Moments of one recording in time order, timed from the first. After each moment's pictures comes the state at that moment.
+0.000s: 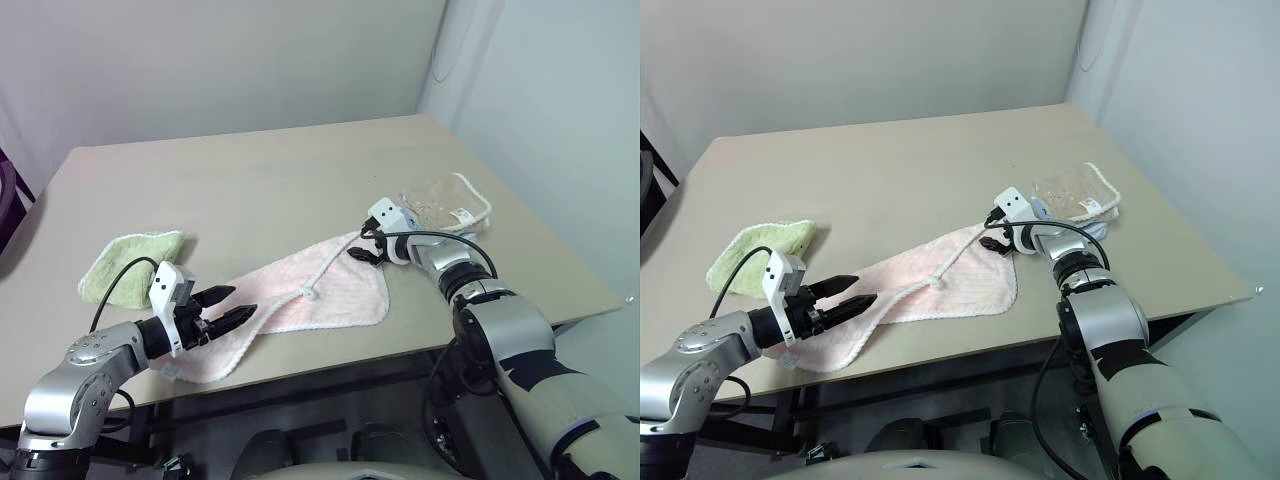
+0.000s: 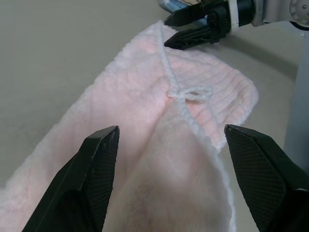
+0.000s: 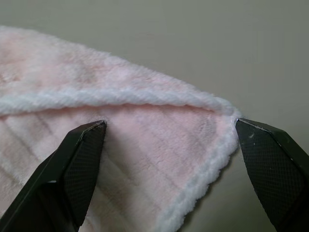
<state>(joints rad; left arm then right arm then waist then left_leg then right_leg) 0.10 0.62 0.22 -0.37 -0.64 0.65 -0.80 -1.05 -0.25 0.07 1.34 -0.11 0.08 0.66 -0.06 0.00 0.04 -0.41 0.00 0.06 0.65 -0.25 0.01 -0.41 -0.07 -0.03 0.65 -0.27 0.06</state>
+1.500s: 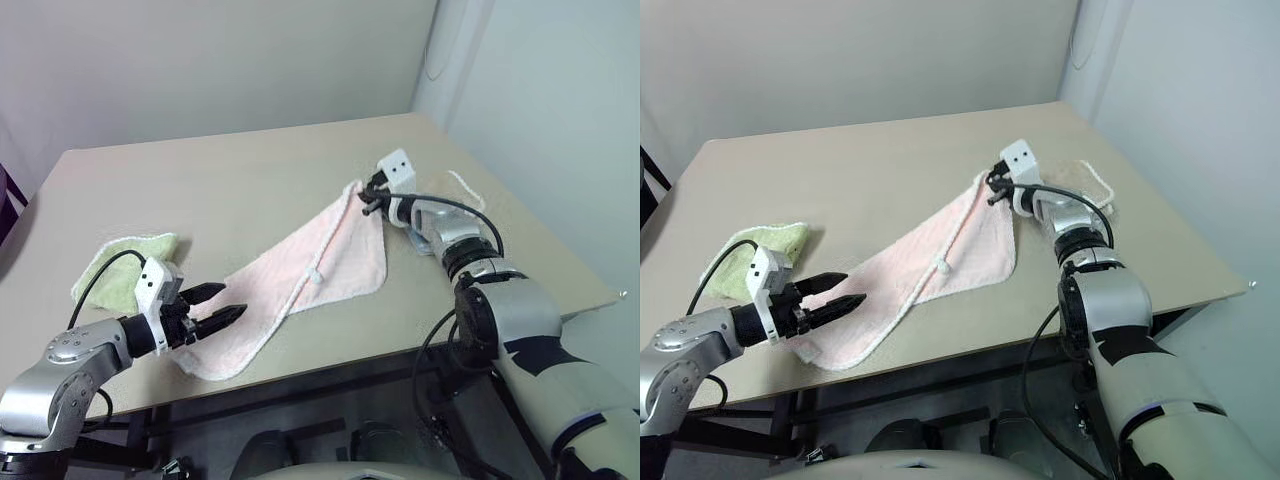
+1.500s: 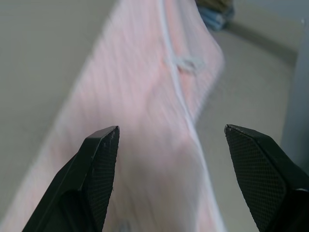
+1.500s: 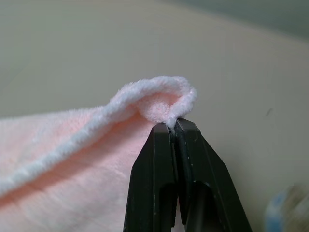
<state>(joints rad) 0.12 0.73 0.24 -0.38 -0.66 0.65 -0.84 -1.18 -0.26 -0.09 1.27 -0.05 -0.01 0.58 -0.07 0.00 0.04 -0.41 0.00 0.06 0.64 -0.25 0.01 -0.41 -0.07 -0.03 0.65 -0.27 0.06</state>
